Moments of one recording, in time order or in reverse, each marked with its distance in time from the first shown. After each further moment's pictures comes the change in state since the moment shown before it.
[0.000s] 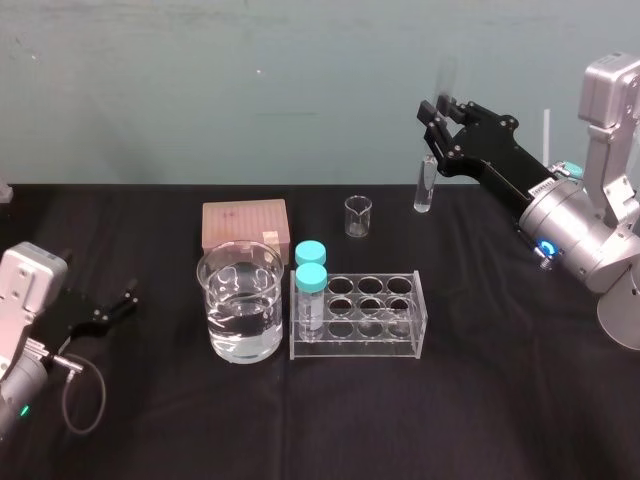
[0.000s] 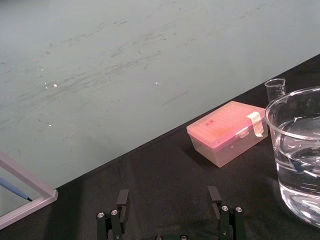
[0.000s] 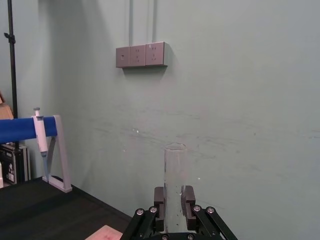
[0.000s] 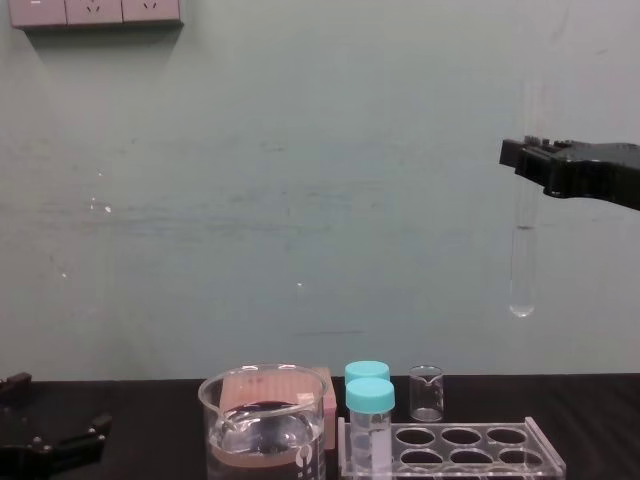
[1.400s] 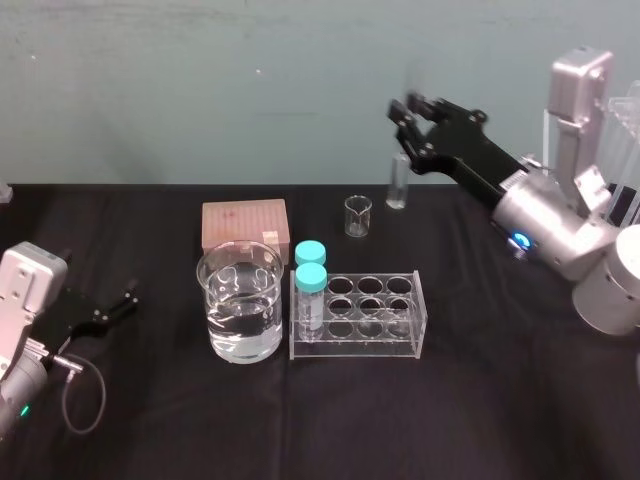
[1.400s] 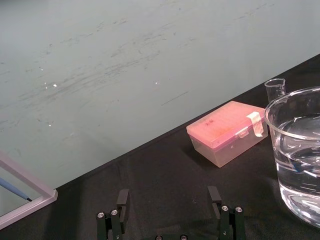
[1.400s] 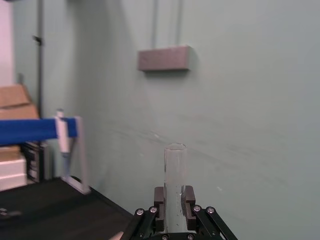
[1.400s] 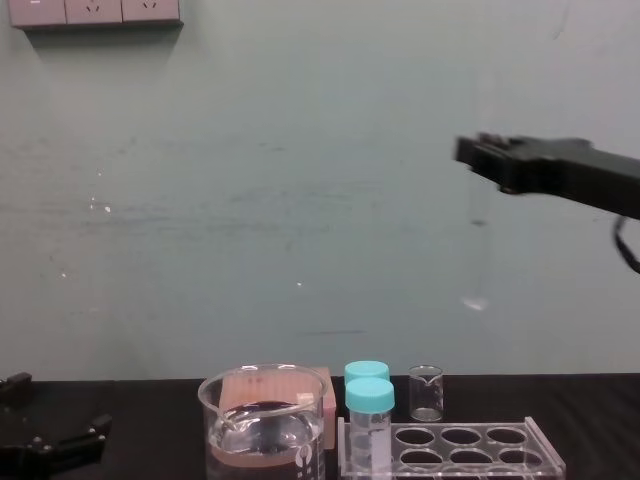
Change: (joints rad) left arm 0.000 0.000 0.000 0.000 0.000 0.000 0.000; right arm 0.068 -0.027 -0.050 0.072 -0.006 -0.029 0.058
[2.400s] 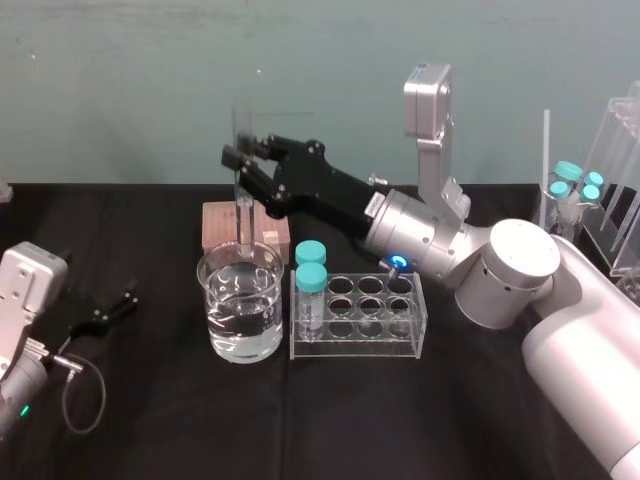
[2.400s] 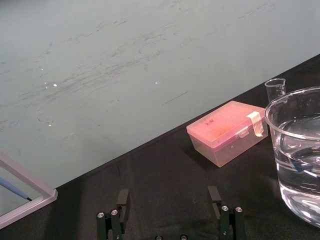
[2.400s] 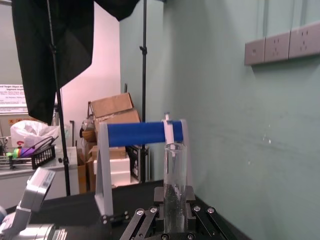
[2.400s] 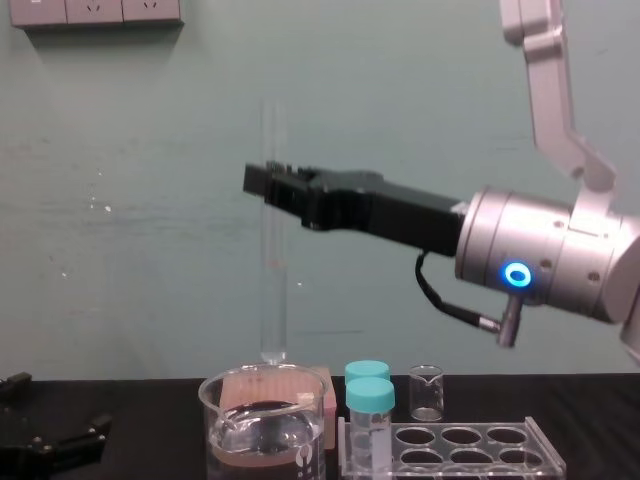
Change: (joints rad) left arm 0.000 0.000 0.000 0.000 0.000 0.000 0.000; right arm 0.141 -0.128 -0.228 0.183 0.126 -0.040 0.251
